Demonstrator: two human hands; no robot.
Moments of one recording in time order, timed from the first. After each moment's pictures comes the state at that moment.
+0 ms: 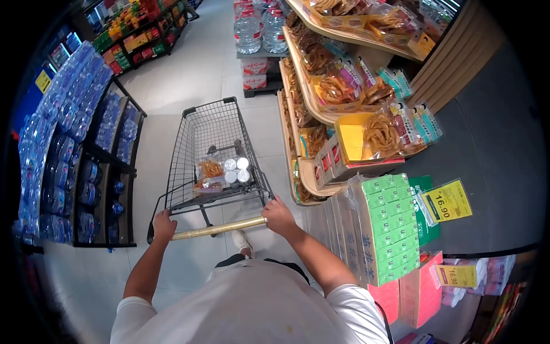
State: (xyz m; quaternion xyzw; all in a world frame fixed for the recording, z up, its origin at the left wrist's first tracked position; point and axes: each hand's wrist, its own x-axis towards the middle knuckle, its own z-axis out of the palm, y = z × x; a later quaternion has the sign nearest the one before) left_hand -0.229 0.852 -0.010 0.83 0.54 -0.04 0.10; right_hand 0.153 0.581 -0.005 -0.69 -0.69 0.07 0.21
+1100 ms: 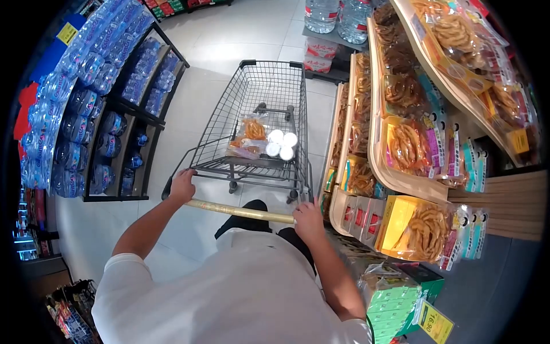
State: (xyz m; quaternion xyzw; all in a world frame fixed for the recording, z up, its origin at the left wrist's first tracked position) left_hand -0.088 1.002 -0.015 0.85 0.51 -0.02 0.12; right_hand 0.301 0.728 -0.009 -0.69 -0.68 0.14 0.19
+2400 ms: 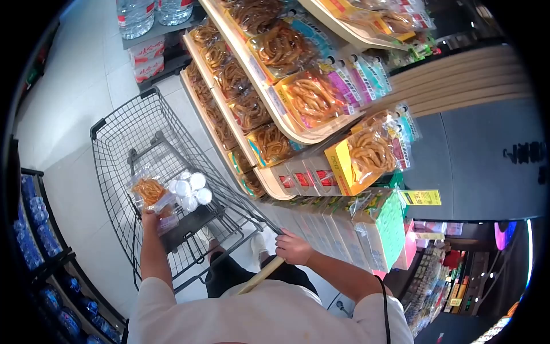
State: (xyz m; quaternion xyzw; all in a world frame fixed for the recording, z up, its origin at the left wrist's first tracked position) left_hand 0.063 1.211 -0.469 0.61 0.60 -0.02 0.51; right_hand 0.236 0.707 0.018 -0.75 -0.62 0.20 0.08
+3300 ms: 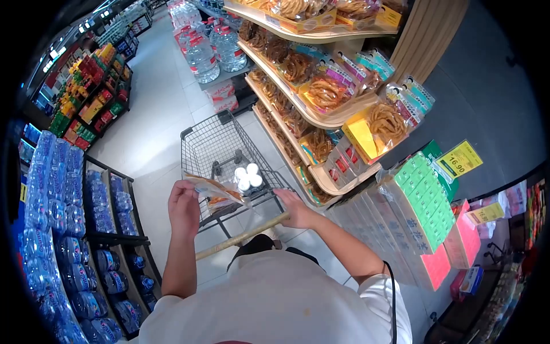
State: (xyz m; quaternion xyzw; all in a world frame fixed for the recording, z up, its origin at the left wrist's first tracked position) left_hand -0.004 0.997 0.210 0.49 0.09 0.29 0.82; right_hand 0.167 0.728 0.057 -0.78 -0.49 0.20 0.34
